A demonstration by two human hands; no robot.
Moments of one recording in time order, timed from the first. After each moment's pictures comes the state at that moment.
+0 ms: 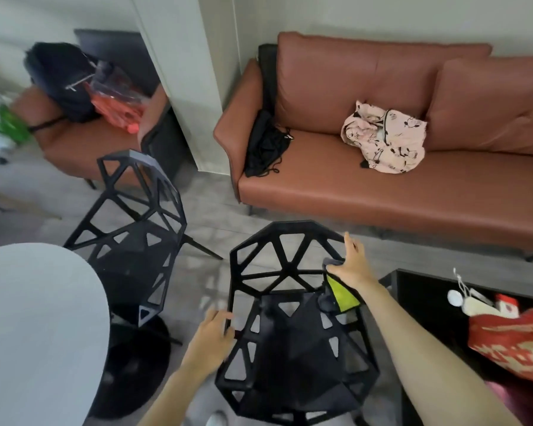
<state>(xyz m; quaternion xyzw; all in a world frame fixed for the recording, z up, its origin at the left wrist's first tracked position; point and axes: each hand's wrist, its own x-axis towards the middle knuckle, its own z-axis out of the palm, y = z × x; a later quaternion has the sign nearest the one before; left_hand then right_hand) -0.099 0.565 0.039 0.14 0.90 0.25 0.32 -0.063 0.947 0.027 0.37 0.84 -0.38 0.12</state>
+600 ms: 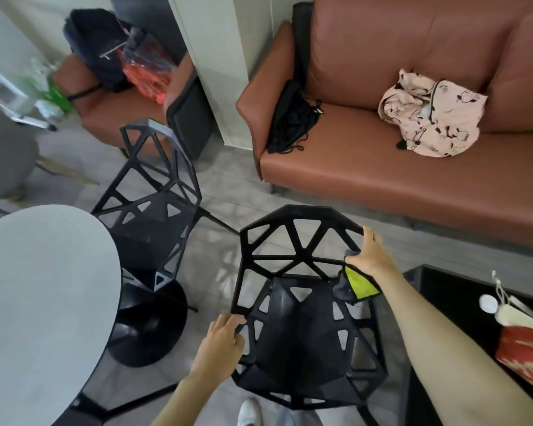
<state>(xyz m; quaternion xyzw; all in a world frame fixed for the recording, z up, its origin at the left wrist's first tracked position) -0.031 0.590 0.031 0.10 0.92 0.19 0.34 -0.074 0.992 -0.018 0.34 0.87 -0.29 0.20</state>
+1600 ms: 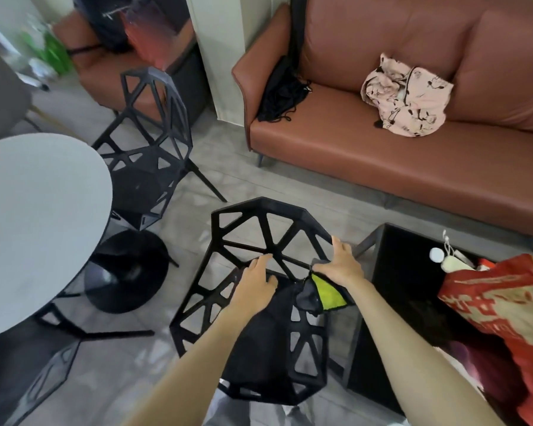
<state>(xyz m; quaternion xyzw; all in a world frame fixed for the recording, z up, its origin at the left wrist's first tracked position) 0.114 0.672 0.011 0.09 0.89 0.33 0.30 0.141 0.905 0.010 0.30 0.86 -0.33 0.24</state>
